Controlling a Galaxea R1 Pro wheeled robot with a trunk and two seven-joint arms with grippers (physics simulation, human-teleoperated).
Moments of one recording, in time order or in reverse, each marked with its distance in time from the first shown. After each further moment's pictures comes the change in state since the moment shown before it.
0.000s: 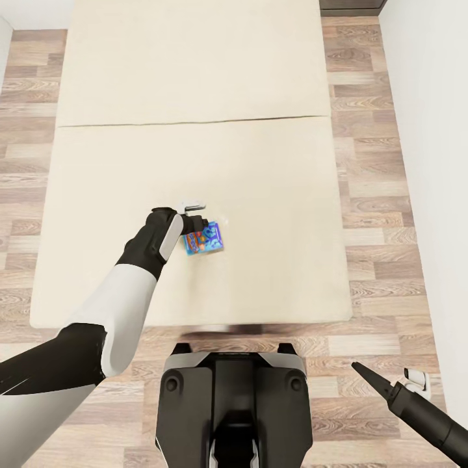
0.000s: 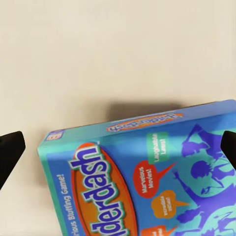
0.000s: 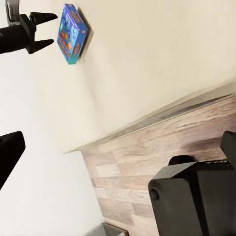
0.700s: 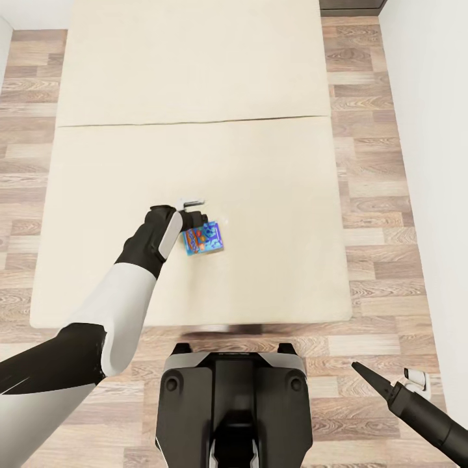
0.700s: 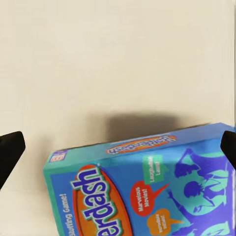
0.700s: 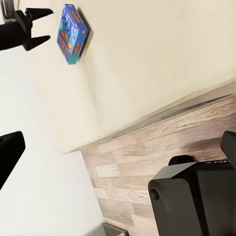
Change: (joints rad) left arm -0.004 0.000 0.002 -0.018 0.003 -0.030 0.001; right arm 0.000 0.001 0.000 0.000 0.000 -0.001 0.000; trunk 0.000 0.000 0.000
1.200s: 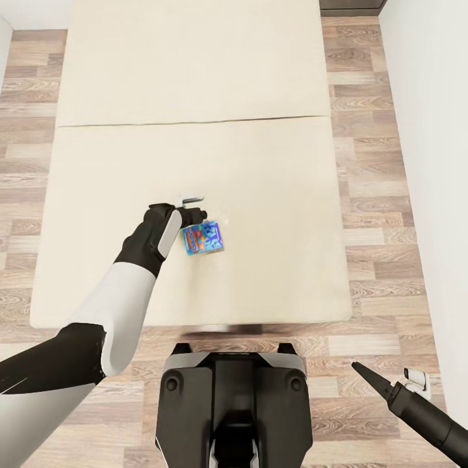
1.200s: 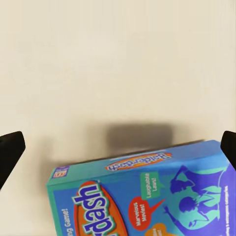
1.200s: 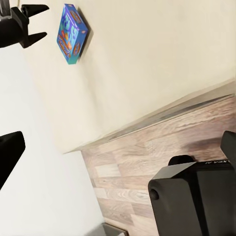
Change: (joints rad) left arm -0.002 0.000 0.001 -0.017 0.001 -0.024 0.001; right arm 0.000 0.000 0.000 0.000 0.001 -0.001 0.000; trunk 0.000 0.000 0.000
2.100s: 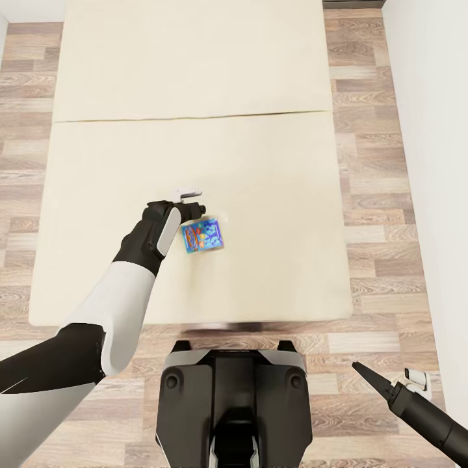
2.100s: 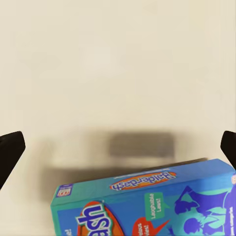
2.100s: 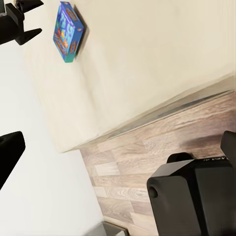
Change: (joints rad) left arm -0.002 0.000 0.000 -0.023 0.000 -0.038 0.010; right arm 0.000 -0.001 -0.002 0.000 0.000 0.000 0.001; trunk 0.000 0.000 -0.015
